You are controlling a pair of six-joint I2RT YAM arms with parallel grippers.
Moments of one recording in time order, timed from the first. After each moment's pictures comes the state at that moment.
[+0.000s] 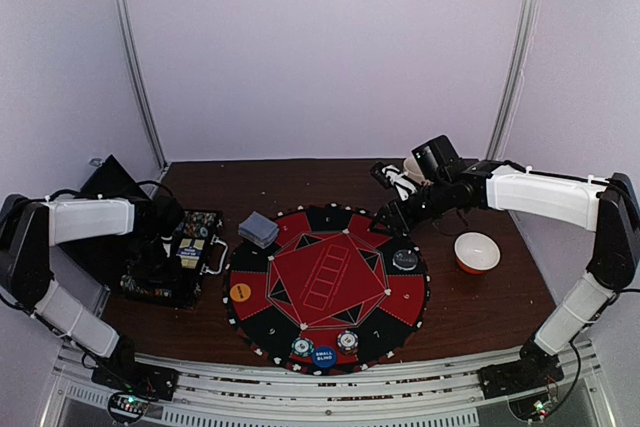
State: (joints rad) left arm -0.28 1.46 0.81 -0.91 -0.19 -0.41; right arm 0.59 1.58 1.18 -0.44 -0.35 0.00
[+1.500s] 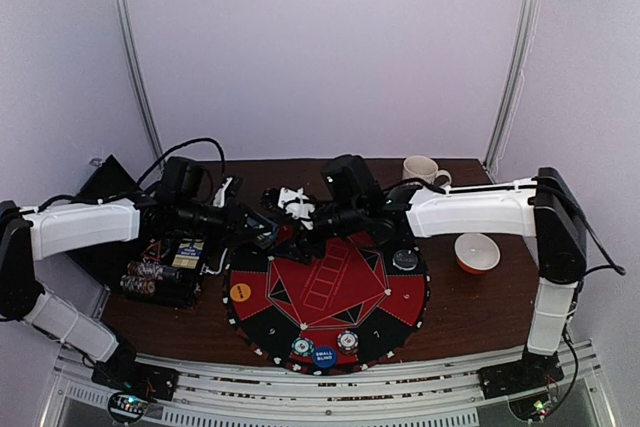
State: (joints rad) left arm -0.52 1.39 0.86 -0.14 0.61 -0.71; right arm 0.96 1.90 1.42 -0.01 -0.39 -0.38
